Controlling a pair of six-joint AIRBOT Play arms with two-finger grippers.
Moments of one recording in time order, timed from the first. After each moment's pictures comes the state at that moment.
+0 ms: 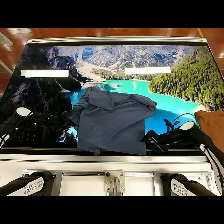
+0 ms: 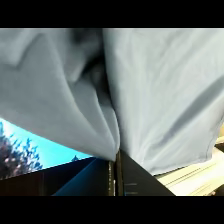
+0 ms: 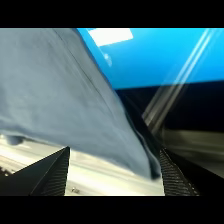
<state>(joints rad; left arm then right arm) 0.08 -1.21 0.67 0.70 -1.06 -1.26 -0.11 -1.24 0.46 -0.84 1.15 1.47</state>
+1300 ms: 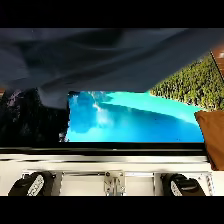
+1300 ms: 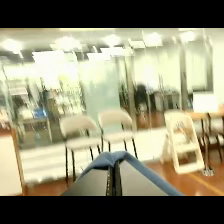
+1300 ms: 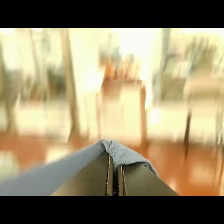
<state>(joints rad) 0.28 -0.73 1.98 0.87 -0.91 -1.24 0.07 -0.60 1.73 -1.19 0.82 1.47</state>
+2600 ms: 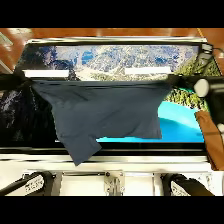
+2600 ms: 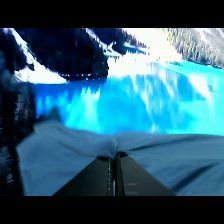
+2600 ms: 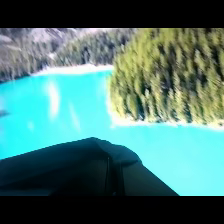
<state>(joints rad) 0.27 -1.22 1.32 1.01 -1.12 -1.39 0.07 -1.19 1.17 -1.64 0.75 1.88</state>
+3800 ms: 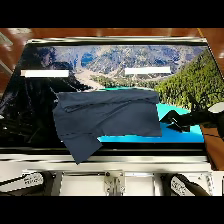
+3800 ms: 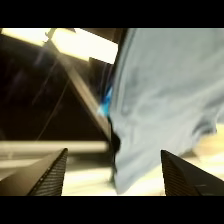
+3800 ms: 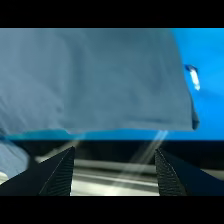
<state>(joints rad) 0.57 -1.35 0.74 1.00 -1.38 -1.29 -0.35 -1.15 0.80 -0.96 1.27 1.39</state>
